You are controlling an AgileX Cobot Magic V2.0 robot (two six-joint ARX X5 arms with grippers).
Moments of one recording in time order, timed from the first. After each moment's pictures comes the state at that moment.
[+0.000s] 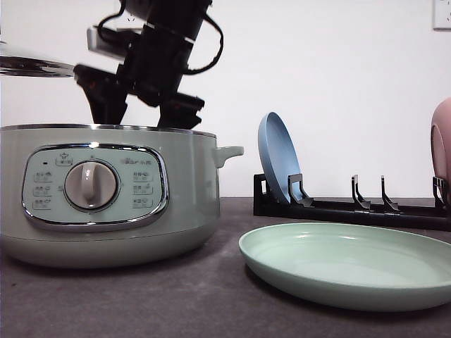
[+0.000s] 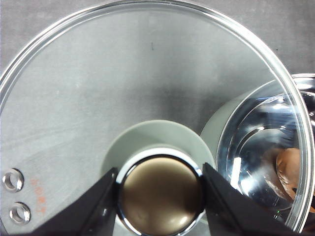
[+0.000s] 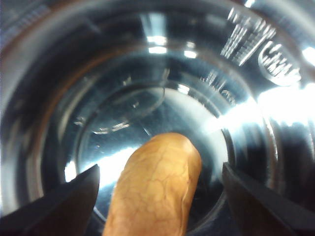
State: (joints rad) left_arx 0.06 1.55 1.87 -1.29 0.04 0.05; right_arx 0.82 2.20 2.07 -0.88 -0.08 0.01
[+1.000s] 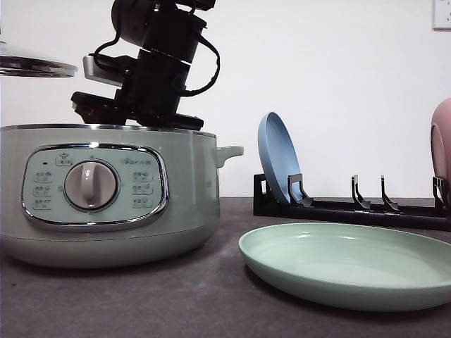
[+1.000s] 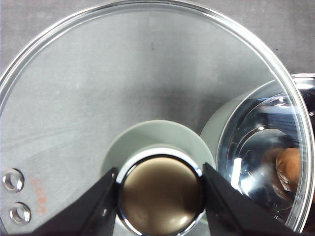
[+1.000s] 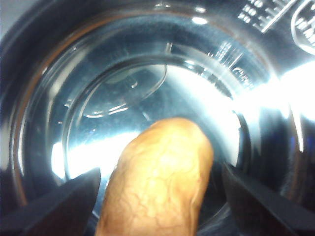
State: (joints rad) left_arx 0.06 1.55 1.87 -1.29 0.04 0.05; right_arx 0.84 2.25 2.07 -0.91 -0.08 0.01
